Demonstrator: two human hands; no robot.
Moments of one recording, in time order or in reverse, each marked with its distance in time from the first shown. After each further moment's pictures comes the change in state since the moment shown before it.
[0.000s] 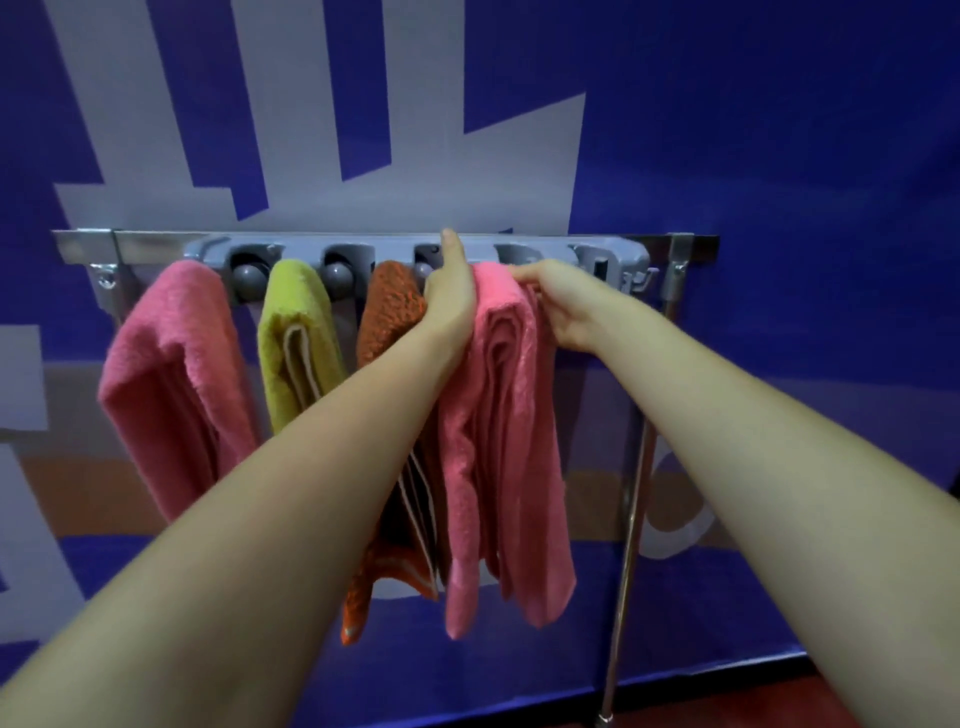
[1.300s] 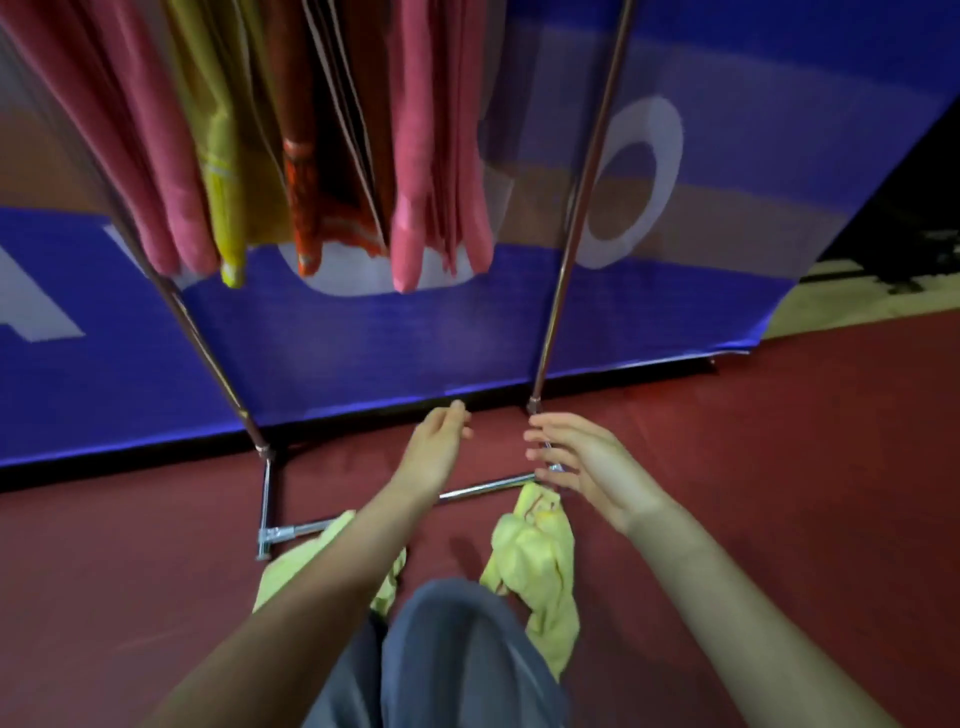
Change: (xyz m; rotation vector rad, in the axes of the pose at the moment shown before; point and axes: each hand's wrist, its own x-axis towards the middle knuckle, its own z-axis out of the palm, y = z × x) left_hand -0.293 -0.285 -0.056 0.306 -0.204 -0.411; right_hand -0.318 0.284 0.070 0.286 0.248 0.511
